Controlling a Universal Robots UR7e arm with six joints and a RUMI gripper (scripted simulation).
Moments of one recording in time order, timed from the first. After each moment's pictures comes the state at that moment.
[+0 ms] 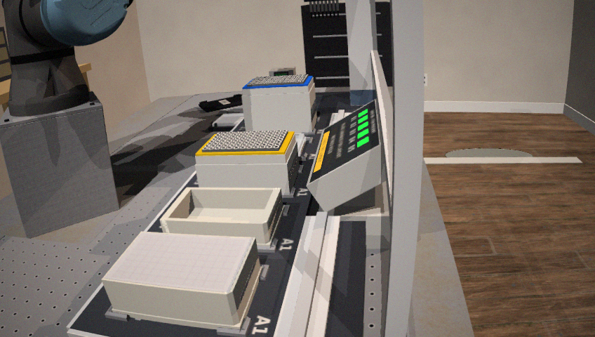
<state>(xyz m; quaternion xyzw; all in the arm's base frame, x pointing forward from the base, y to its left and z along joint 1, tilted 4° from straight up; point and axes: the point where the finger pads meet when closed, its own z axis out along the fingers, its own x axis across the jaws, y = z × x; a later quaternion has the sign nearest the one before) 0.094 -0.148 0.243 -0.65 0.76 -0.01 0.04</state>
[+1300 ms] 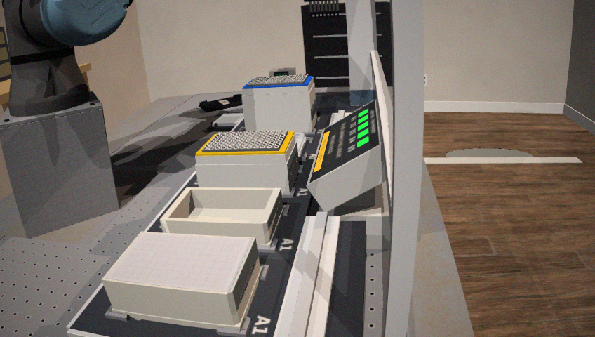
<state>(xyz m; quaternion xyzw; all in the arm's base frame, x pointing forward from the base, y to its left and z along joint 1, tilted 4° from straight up) 0.094 -0.148 0.243 -0.65 0.76 -0.01 0.04</state>
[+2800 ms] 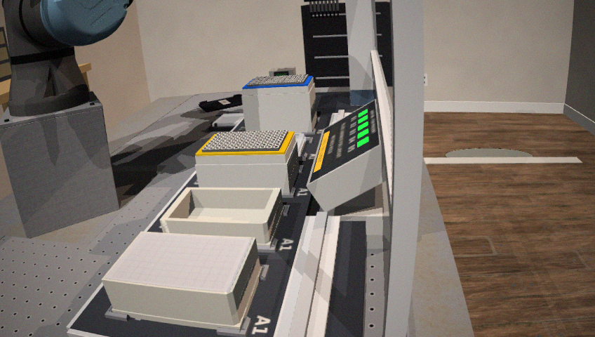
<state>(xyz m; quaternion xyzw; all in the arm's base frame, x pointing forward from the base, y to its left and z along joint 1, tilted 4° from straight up) 0.094 -0.148 0.243 -0.65 0.76 -0.01 0.04</state>
